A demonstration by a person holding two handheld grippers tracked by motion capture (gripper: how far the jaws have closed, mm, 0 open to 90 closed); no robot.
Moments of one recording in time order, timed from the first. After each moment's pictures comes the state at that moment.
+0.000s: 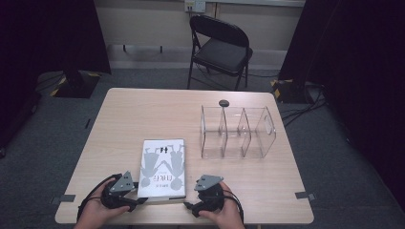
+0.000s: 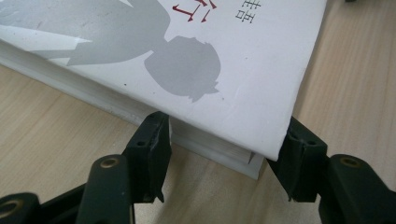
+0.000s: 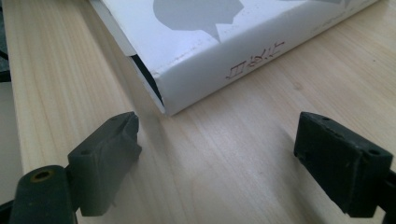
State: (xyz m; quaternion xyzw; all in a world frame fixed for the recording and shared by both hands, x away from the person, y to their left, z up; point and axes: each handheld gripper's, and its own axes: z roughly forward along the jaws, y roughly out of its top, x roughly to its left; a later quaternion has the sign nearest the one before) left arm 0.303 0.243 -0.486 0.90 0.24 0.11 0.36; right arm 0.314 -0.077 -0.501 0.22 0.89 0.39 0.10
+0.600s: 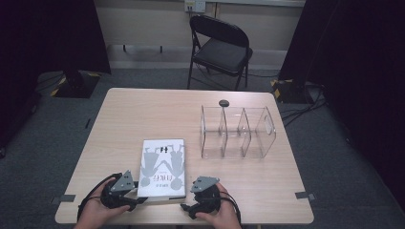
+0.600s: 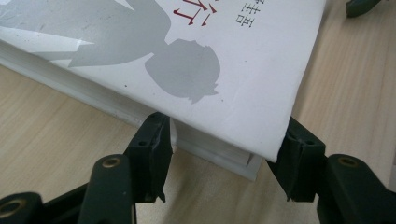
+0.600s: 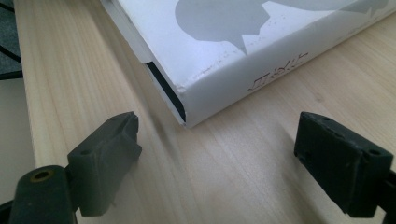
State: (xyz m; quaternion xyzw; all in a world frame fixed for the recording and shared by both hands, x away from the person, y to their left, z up) left arm 0.303 0.242 -0.478 0.90 0.23 0.11 0.35; right arm 0.311 -0.067 -0.501 0.22 0.89 0.39 0.09
